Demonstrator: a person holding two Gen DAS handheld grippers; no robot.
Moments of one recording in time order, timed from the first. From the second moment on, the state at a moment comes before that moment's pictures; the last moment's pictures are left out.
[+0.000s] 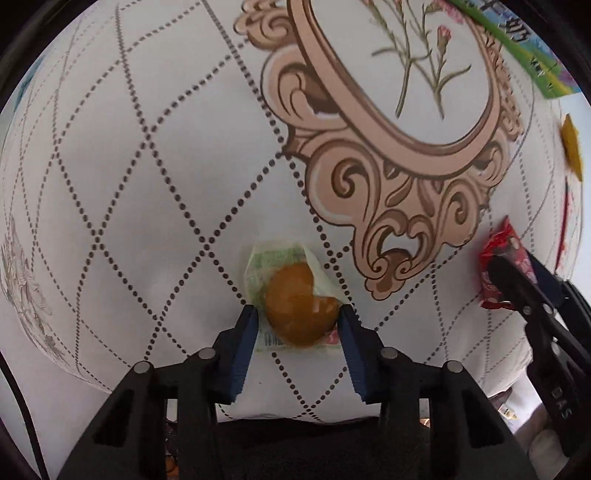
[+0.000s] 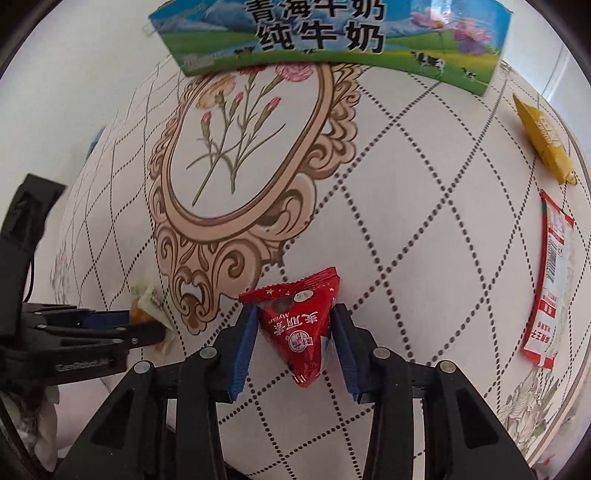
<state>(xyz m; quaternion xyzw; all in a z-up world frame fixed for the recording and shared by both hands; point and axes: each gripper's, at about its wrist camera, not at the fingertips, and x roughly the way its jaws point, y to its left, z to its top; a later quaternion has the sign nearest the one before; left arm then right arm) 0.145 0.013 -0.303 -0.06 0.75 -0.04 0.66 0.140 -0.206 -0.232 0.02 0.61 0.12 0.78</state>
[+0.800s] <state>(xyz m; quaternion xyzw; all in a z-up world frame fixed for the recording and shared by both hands) 0.152 0.006 -0.295 -0.05 0.72 -0.07 0.69 0.146 -0.199 -0.240 0.03 0.63 0.13 0.77</state>
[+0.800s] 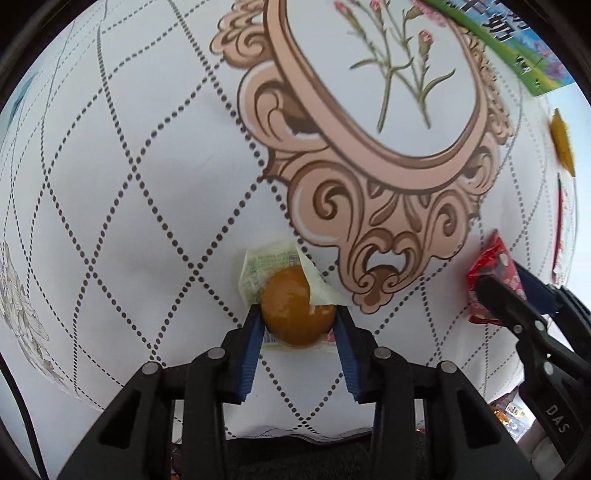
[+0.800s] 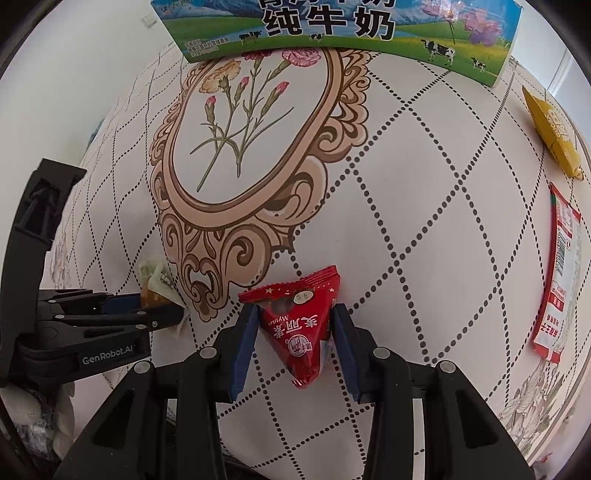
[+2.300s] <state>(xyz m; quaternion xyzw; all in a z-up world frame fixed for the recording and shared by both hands) 0.250 -0.006 -0.176 -0.07 0.63 -0.15 0.76 0.213 -0.214 -0.152 0.06 0.53 0.16 0.83</state>
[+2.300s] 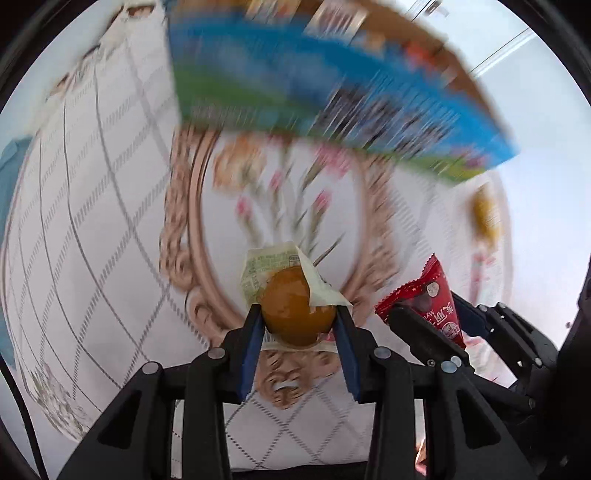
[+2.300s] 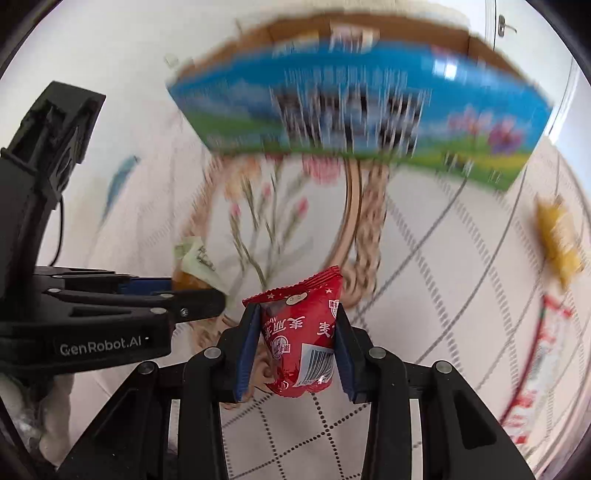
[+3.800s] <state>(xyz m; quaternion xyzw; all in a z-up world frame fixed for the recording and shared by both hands) 0.450 -0.110 -0.107 0.06 0.59 -0.11 0.80 0.390 -0.330 -0.101 0.07 0.56 0.03 0.82</state>
